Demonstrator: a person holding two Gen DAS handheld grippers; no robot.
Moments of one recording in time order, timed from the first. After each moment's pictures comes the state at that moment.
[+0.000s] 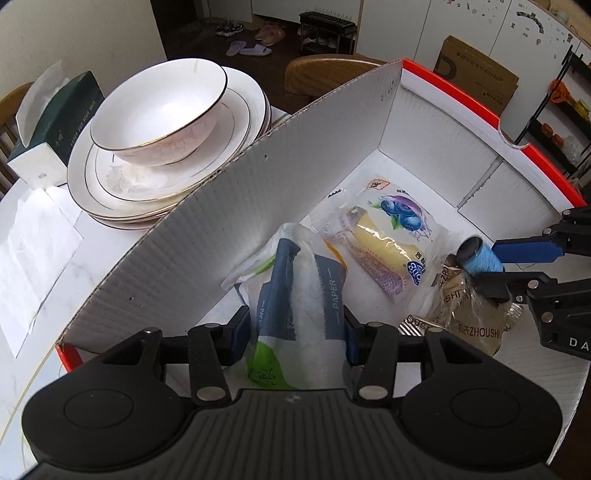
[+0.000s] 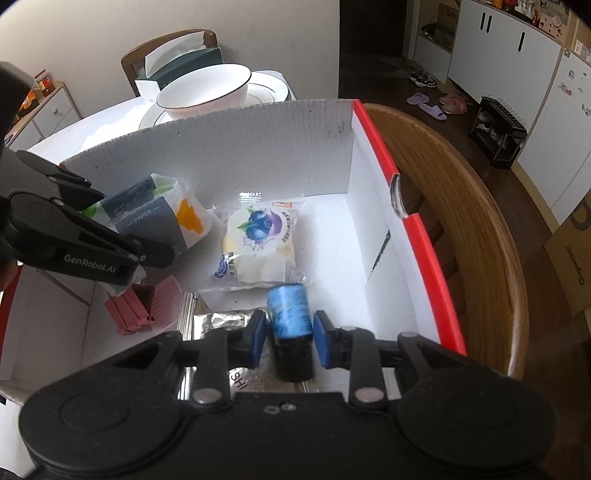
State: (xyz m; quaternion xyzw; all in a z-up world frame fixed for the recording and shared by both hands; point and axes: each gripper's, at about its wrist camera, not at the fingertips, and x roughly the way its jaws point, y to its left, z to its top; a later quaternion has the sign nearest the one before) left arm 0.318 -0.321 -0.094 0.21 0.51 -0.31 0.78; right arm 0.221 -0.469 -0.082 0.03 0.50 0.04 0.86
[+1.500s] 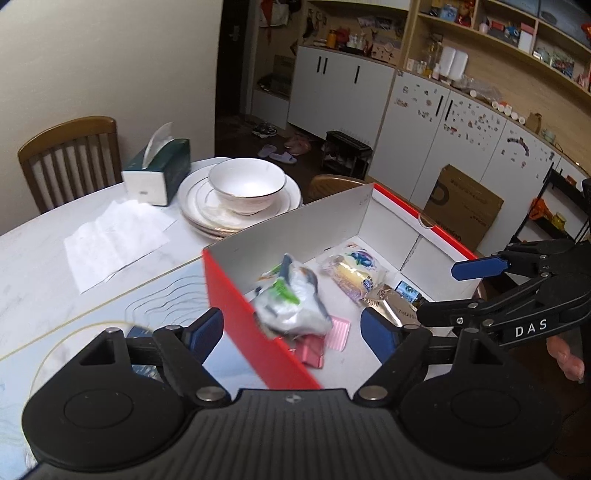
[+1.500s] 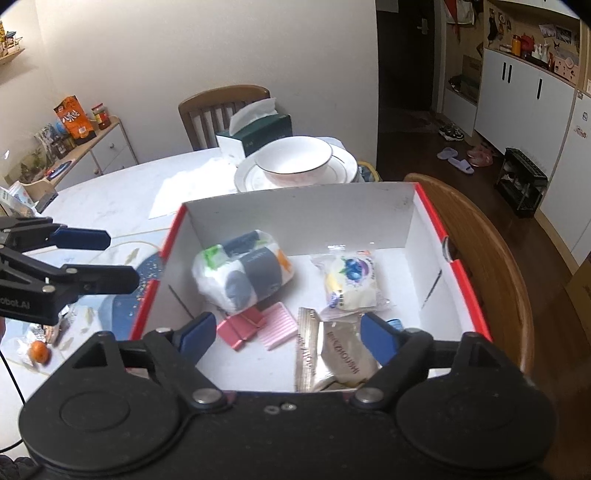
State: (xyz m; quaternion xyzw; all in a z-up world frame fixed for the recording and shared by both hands) left arm 0.199 -0.184 0.007 0.06 0.38 -0.30 0.88; right arm 0.160 -0.413 -0.011 0.04 0.41 0.09 0.90
